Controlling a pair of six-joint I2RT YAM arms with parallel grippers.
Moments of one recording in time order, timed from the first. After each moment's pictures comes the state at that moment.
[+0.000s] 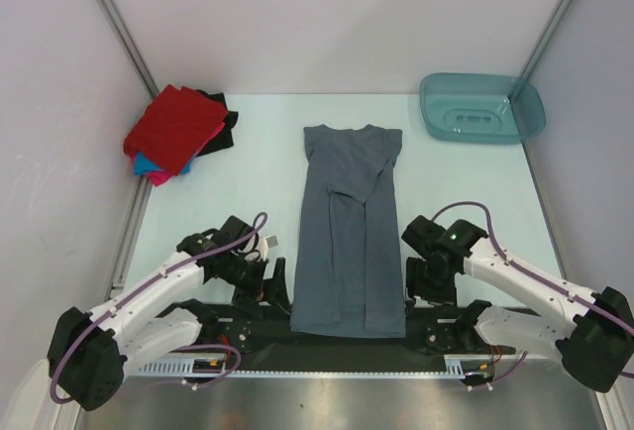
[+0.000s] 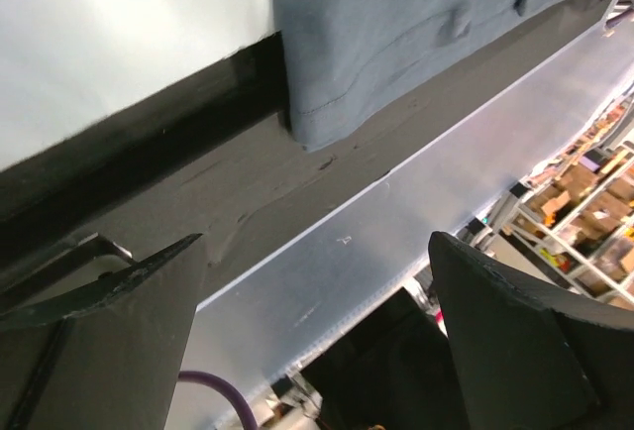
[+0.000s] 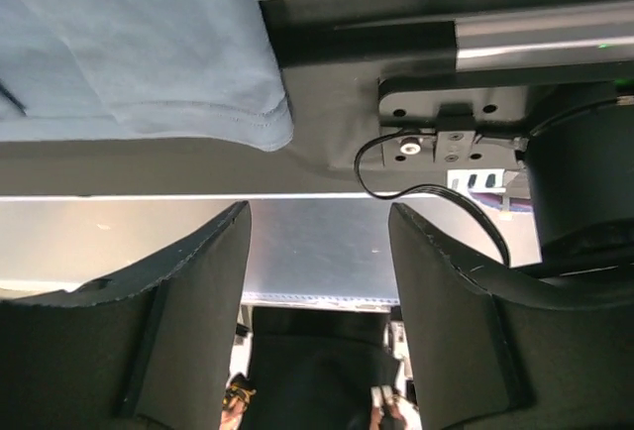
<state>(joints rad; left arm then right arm) -0.55 0.95 0.51 -0.91 0.62 -0.52 0.73 1.05 0.73 -1.24 -0.17 0.90</state>
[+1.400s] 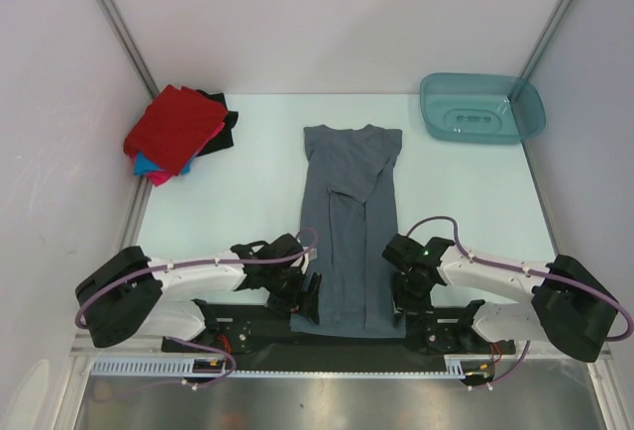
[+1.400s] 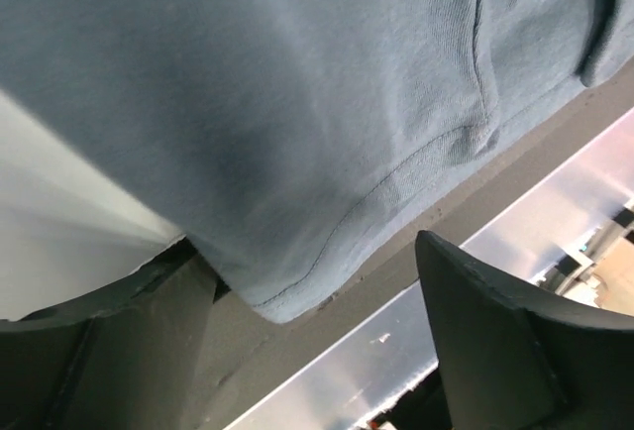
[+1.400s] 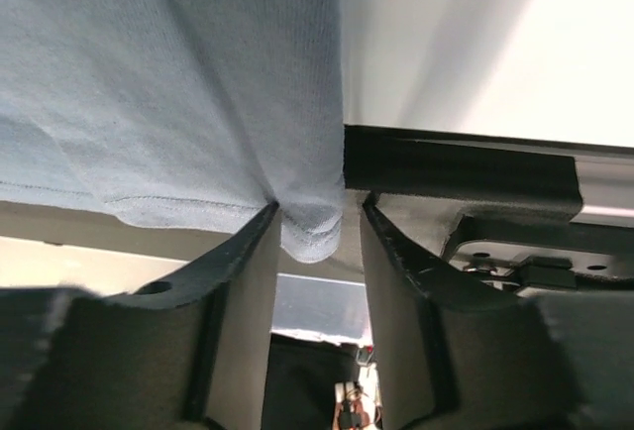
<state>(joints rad) -0.96 1.29 0.47 -0.36 0.44 -0.73 0.88 1.23 0.54 -0.84 -0.23 0.93</state>
